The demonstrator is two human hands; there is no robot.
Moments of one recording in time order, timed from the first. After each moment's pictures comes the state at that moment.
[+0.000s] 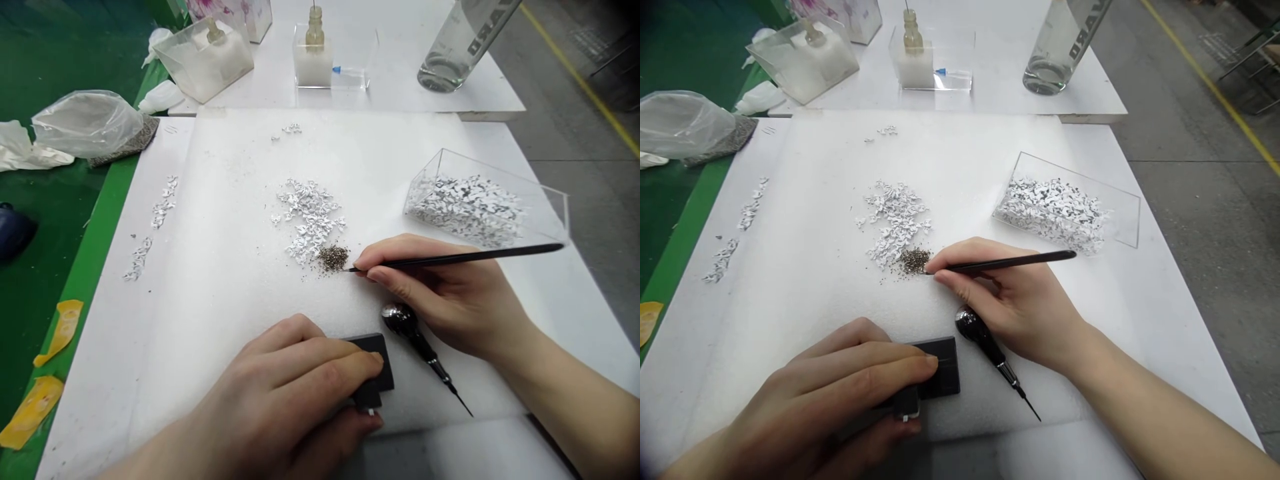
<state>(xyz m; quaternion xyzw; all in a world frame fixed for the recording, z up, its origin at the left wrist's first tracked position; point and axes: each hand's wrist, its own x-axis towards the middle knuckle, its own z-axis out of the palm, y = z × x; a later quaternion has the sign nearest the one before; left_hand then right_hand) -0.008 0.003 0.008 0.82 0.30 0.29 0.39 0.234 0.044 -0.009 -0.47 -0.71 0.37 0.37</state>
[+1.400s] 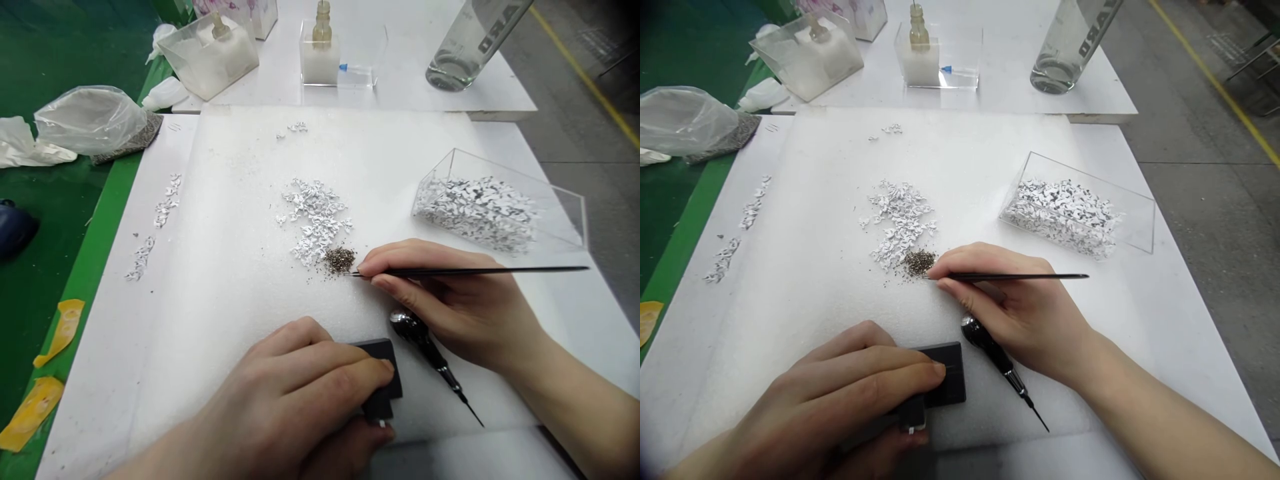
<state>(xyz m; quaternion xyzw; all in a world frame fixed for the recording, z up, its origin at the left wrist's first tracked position) -0.006 0.004 0.007 0.82 0.30 0.29 0.40 0.233 0.044 -0.010 -0.43 -0.74 0.35 0.37</state>
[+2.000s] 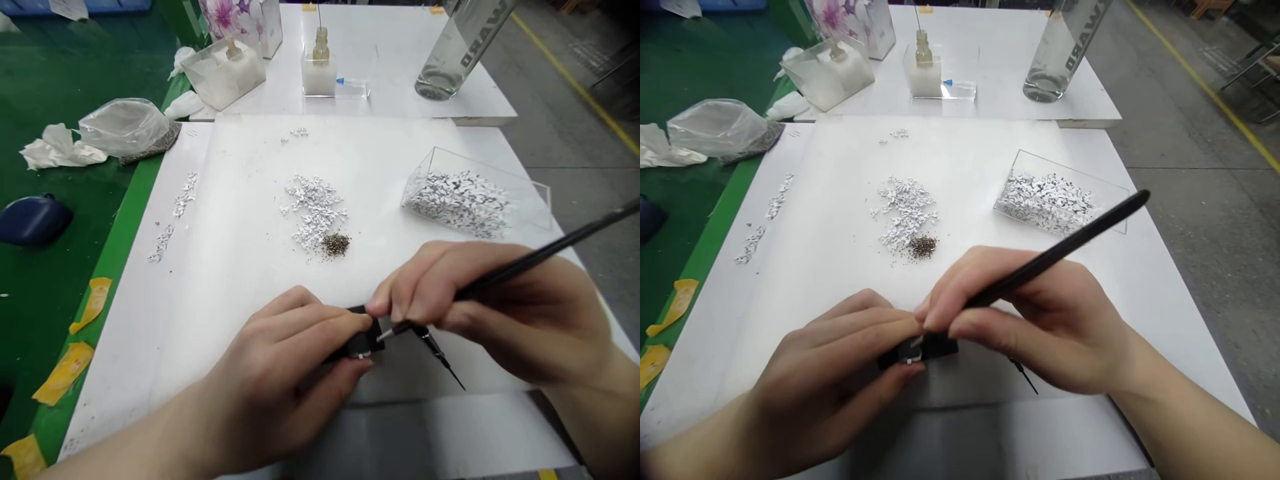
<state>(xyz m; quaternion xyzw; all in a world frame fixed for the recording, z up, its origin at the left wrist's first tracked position) -0.004 -0.004 0.004 0.81 0.30 0.35 0.36 0.248 0.026 0.018 -0.27 -0.69 0.55 0.40</state>
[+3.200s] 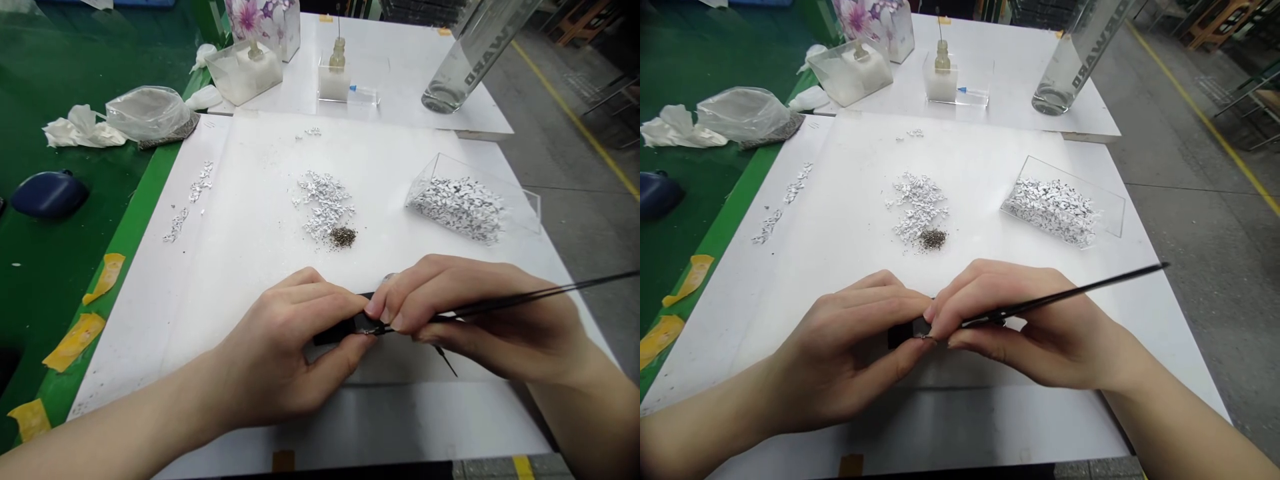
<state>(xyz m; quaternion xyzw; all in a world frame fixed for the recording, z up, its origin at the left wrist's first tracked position) -0.002 -0.004 0.001 0.79 0.31 0.35 0.39 0.246 0.021 0.025 -0.24 -0.78 0.48 0.33</state>
